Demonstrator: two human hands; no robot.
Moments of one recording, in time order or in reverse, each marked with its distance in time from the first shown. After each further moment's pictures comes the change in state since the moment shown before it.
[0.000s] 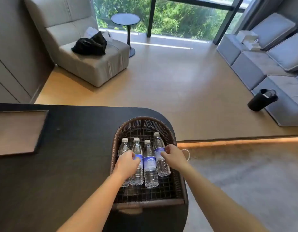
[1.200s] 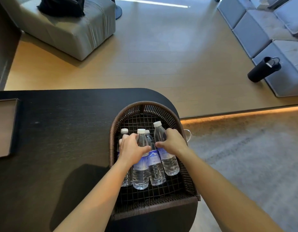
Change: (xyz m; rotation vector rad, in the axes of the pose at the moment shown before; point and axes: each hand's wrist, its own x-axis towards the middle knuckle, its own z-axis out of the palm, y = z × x) left_hand 0.069 0.002 0.005 0.002 -0.074 0.029; right_hand 0.069 -0.016 0.033 -0.196 -0.049 0.106
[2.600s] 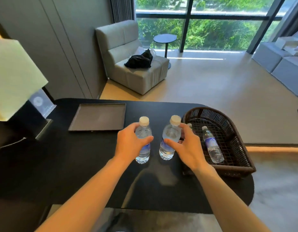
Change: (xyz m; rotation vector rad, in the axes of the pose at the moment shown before) left_hand -0.303 -0.167 -0.235 -0.191 0.583 0.370; right_hand -0.341 -0.178 0.101 0.567 0.263 -0.630
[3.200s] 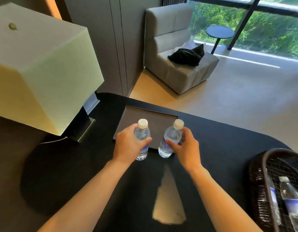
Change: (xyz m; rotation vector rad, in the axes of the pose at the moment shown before) left_hand 0.172 -0.213 -0.185 0.064 0.155 -0.165; right_hand 0.196 -0.079 0.295 -0.020 -0.125 0.082
